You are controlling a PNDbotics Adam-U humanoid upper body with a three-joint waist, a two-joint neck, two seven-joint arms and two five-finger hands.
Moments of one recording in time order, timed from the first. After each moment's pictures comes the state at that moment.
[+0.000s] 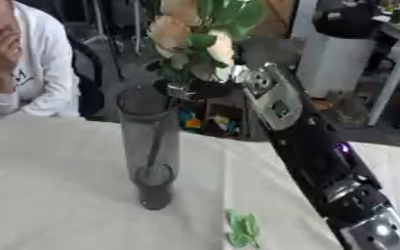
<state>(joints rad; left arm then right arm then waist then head) -0.58 0.10 -0.10 -1.98 -0.09 -0.35 0.26 -1.39 -0.49 0.20 -0.92 0.24 -0.41 0.74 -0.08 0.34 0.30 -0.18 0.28</state>
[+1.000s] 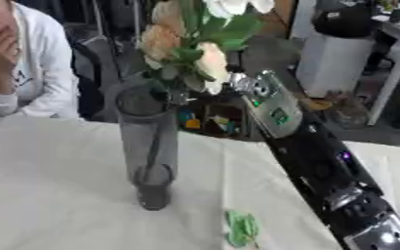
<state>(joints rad) -0.58 0.10 -0.10 -1.98 -0.09 -0.34 0.26 -1.35 -0.50 0.23 -0.97 0.16 -0.41 0.74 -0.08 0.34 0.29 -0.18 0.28</state>
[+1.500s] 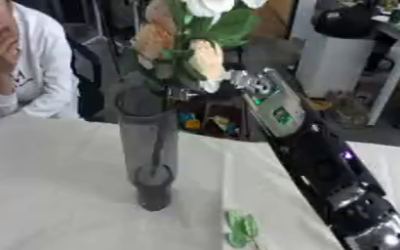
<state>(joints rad) -0.58 0.10 -0.10 -1.98 -0.09 -0.34 0.26 -1.34 -0.51 0.23 -1.00 0.13 -0.40 0.75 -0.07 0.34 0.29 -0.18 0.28</state>
